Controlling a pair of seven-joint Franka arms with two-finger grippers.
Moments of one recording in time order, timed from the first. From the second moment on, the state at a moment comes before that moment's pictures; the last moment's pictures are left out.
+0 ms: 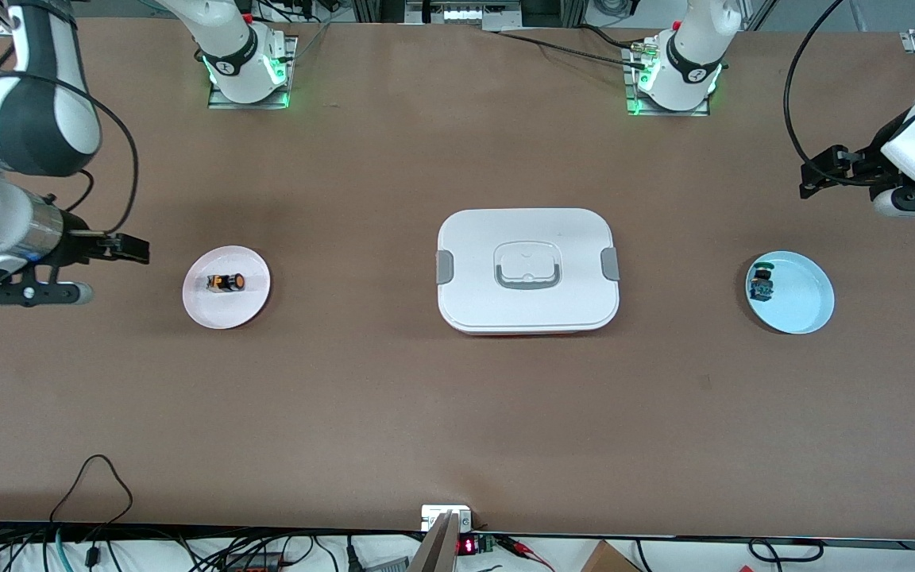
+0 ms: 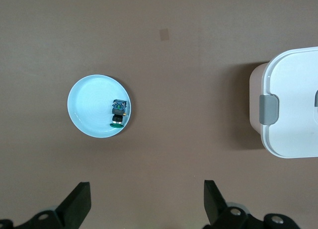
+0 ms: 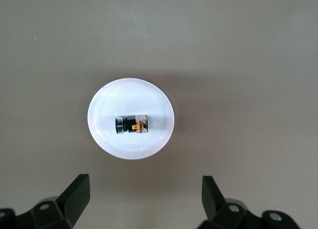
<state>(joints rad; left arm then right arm) -0.07 -0.03 0.06 -1.68 0.02 1.57 0.03 0.13 0.23 -0.12 -1.71 -0.03 1.80 -0.02</state>
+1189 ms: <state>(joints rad) -0.07 -0.03 0.06 -1.68 0.02 1.57 0.03 0.14 0.38 -0.11 -1.98 0.05 2.22 -0.09</state>
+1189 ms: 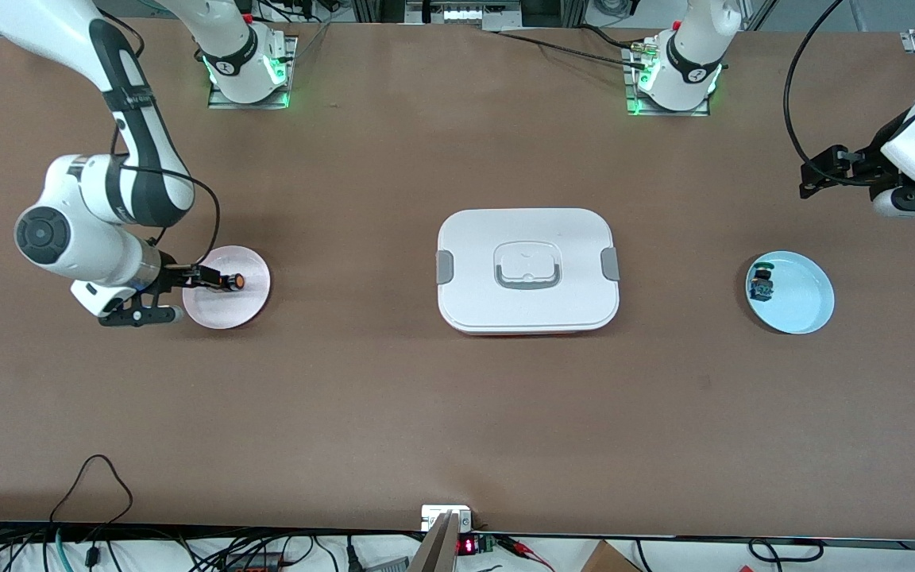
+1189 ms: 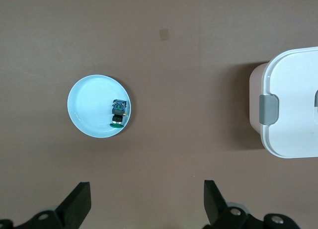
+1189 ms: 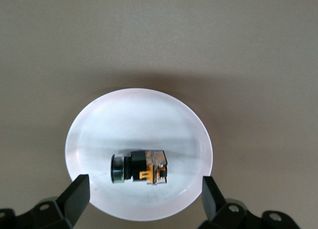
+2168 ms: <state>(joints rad) -0.07 -0.03 0.06 -1.68 0.02 1.57 0.03 0.13 0.45 -0.11 -2.02 0.17 2.27 -0.27</state>
